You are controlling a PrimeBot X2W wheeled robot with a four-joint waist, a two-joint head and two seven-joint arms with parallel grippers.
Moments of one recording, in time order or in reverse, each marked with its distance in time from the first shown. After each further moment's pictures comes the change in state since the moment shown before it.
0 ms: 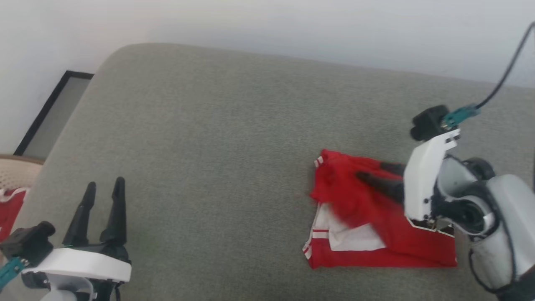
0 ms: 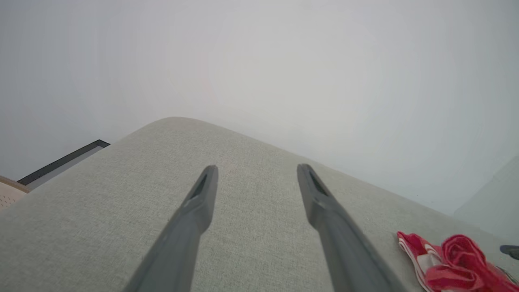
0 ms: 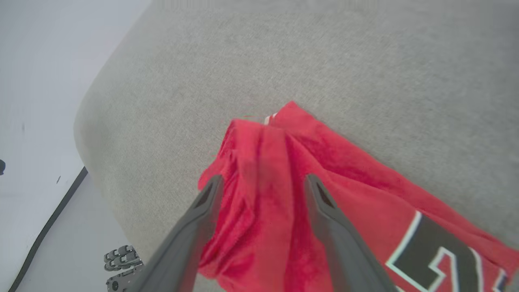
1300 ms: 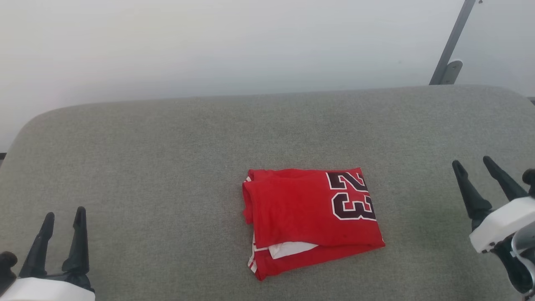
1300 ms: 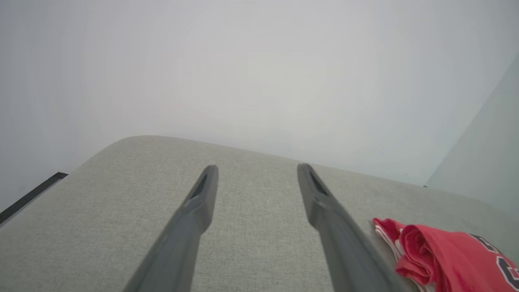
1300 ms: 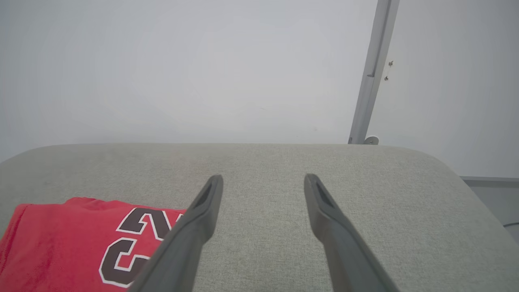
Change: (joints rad) left arm 0.128 0.074 0.113 -0.008 0.053 0.000 0.000; right arm 0.265 -0.107 -0.203 0.114 -0.241 0.000 -0.864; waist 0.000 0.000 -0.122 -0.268
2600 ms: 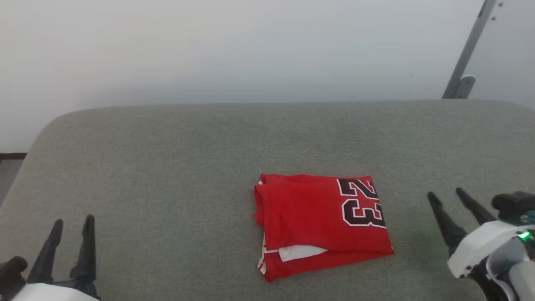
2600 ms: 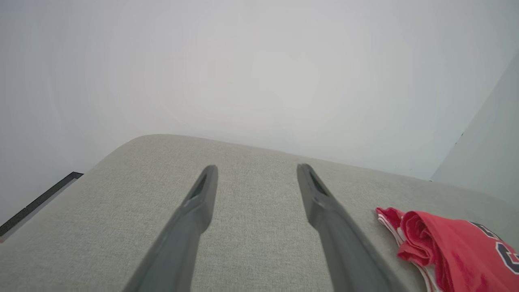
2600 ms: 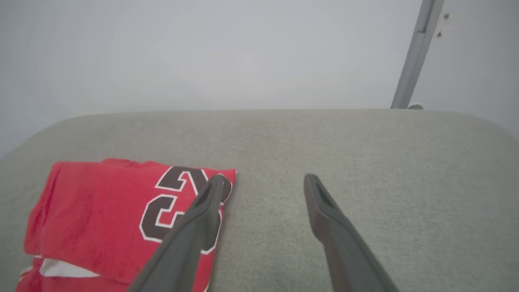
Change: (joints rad) left arm 0.021 0.012 -0.026 0.005 0.016 0.000 0.000; right arm 0.040 0.030 0.086 0.071 0.035 0.000 -0.025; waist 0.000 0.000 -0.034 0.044
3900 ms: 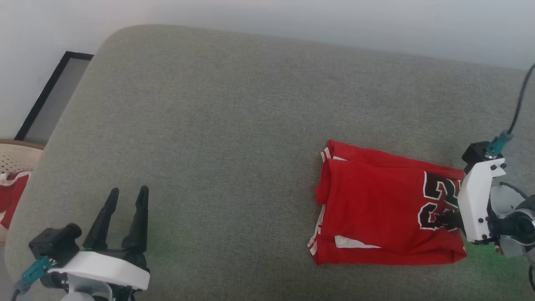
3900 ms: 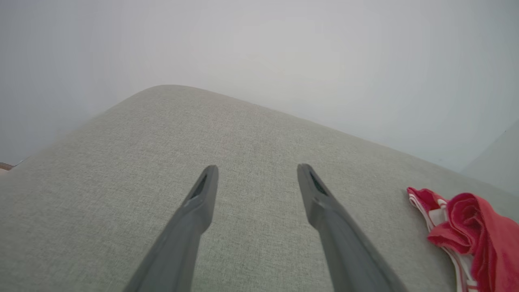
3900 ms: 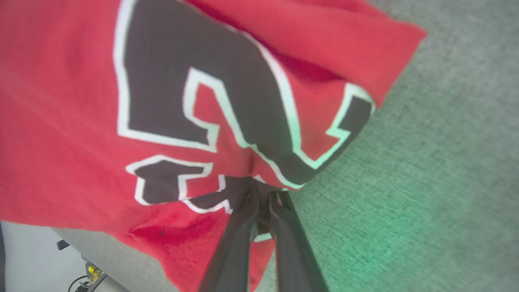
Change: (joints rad) left arm -0.139 -0.087 -0.151 0.022 -0.004 0.000 0.000; right arm -0.311 -0.127 0.187 0.078 0.227 0.001 1.038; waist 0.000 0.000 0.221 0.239
